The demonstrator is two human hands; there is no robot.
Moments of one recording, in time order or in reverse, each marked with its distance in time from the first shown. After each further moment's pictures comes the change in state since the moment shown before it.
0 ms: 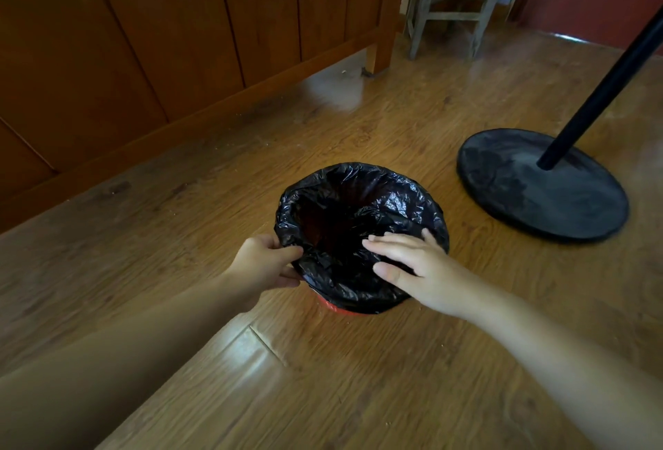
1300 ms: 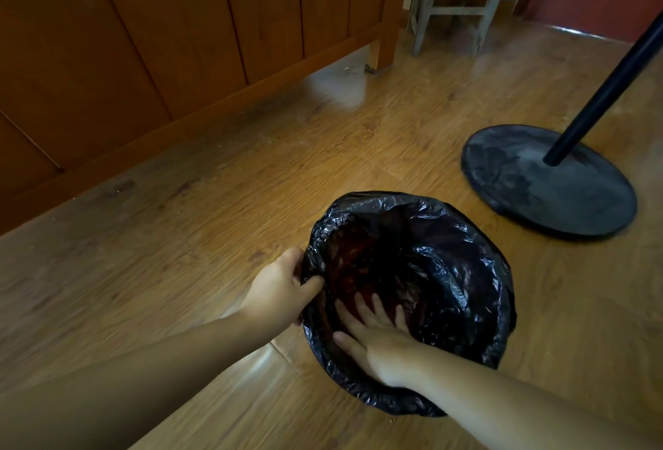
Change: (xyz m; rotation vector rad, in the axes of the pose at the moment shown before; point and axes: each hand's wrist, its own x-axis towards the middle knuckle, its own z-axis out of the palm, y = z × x) left_hand -0.031 -0.023 0.018 0.525 0.023 0.307; right_hand -0.002 -0.018 0.106 -0.252 -0.426 0.305
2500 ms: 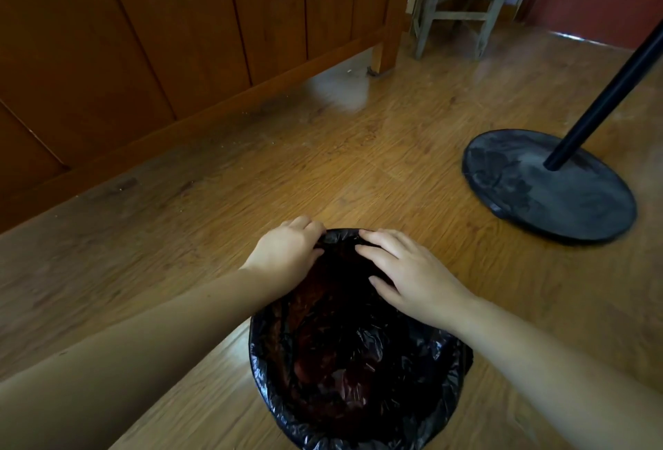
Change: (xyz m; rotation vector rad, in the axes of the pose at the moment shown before) left_hand 0.039 0.015 -0.019 0.707 -0.006 0.377; right_hand -0.024 0.027 -0.078 -0.171 0.640 -0.397
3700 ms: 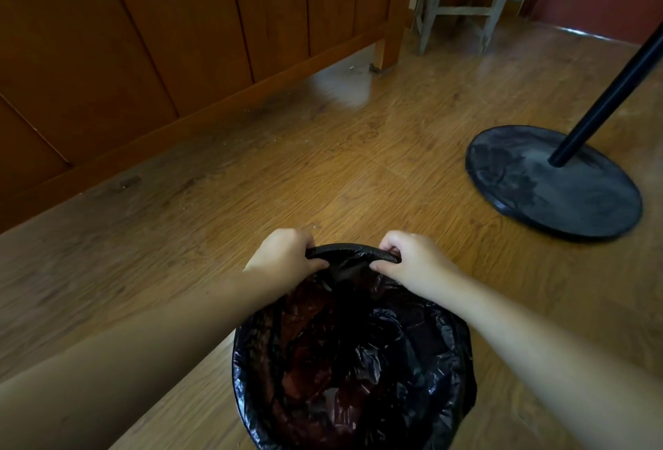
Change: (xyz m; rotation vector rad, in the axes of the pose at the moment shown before) left_hand -0.001 -0.005 0.006 -0.176 -0.094 -0.238; right_hand 0.019 0.009 0.004 0.376 -0.059 0.477
